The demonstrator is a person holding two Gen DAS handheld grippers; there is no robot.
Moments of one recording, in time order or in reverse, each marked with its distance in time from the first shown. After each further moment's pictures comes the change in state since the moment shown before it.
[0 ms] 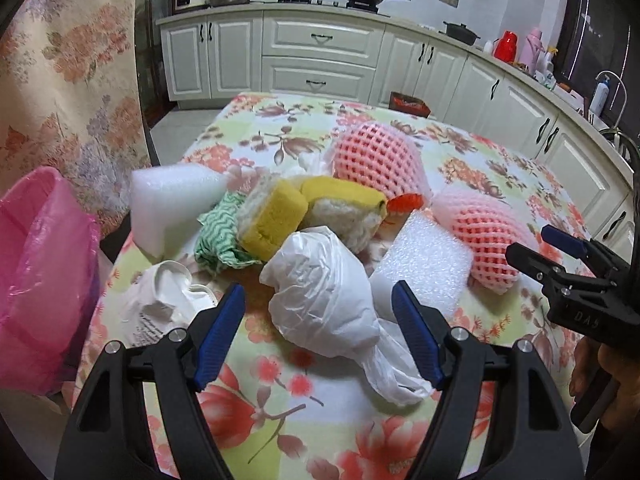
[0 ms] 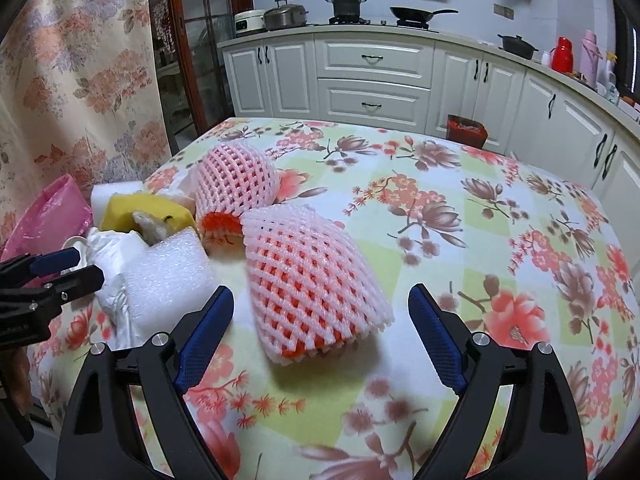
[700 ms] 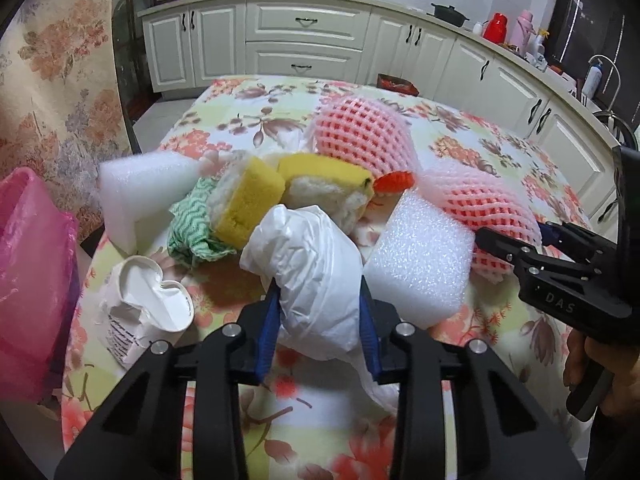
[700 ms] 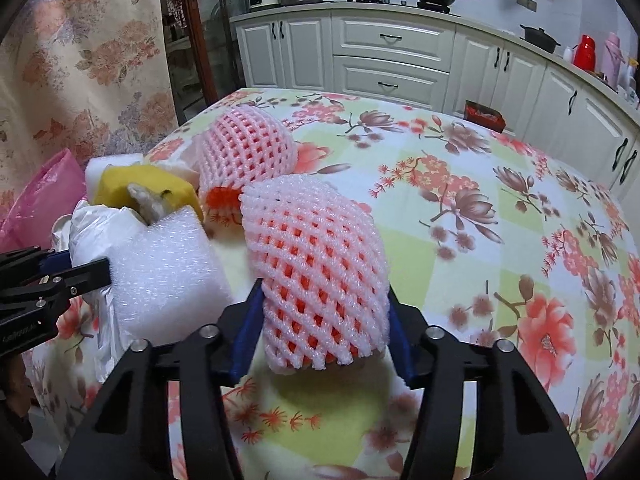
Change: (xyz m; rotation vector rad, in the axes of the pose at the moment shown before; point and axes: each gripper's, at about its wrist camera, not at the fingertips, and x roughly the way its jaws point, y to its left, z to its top) left arm 0.011 -0.010 0.000 0.039 0.046 -0.037; right arm 0.018 0.012 -0.002 -0.032 0.070 0.034
